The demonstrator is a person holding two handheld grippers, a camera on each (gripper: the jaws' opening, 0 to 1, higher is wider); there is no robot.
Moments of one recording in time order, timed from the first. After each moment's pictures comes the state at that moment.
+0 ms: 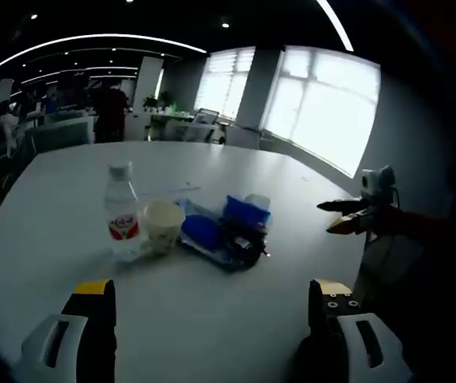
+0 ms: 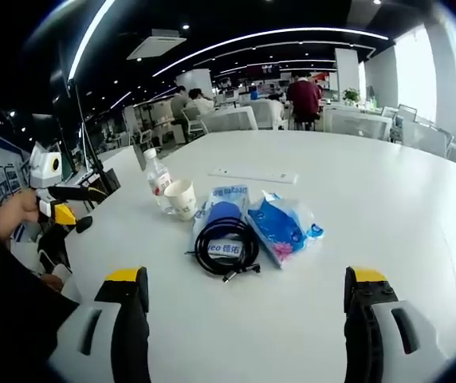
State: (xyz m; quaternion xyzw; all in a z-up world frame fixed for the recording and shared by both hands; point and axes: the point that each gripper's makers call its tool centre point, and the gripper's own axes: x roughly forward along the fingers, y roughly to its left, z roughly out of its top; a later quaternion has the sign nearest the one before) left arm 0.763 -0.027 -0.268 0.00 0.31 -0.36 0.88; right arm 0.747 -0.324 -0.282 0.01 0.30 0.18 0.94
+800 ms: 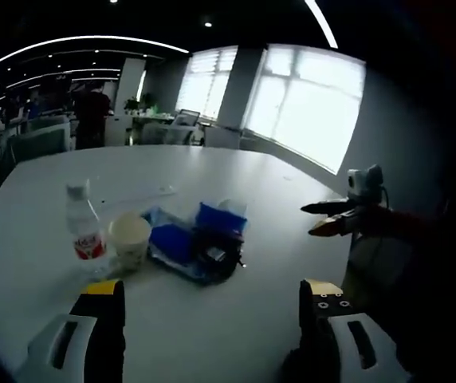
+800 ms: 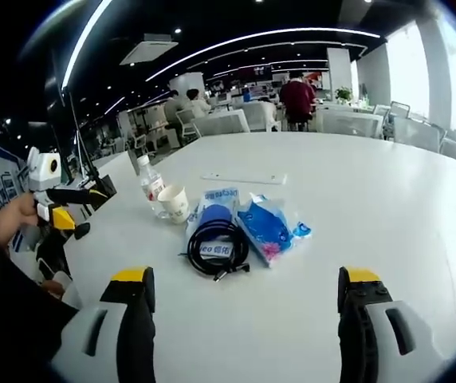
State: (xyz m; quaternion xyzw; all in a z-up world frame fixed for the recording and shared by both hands) left arm 0.773 -0.082 -0.256 0.01 0.29 -0.42 0.86; right arm 0.746 -0.344 -0.278 0.03 0.30 0.16 0.94
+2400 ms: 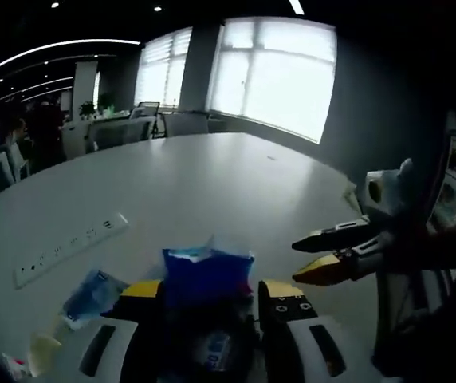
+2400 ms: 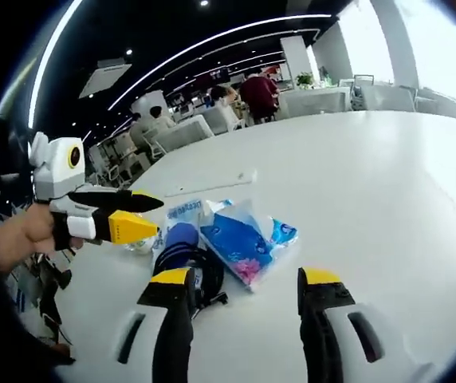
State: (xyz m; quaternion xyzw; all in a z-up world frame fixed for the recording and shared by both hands) left arm 0.890 -0.264 -0.299 0.09 0.29 -0.49 0.82; right arm 0.826 -0.367 -0.330 0.13 0.29 0.07 0.94
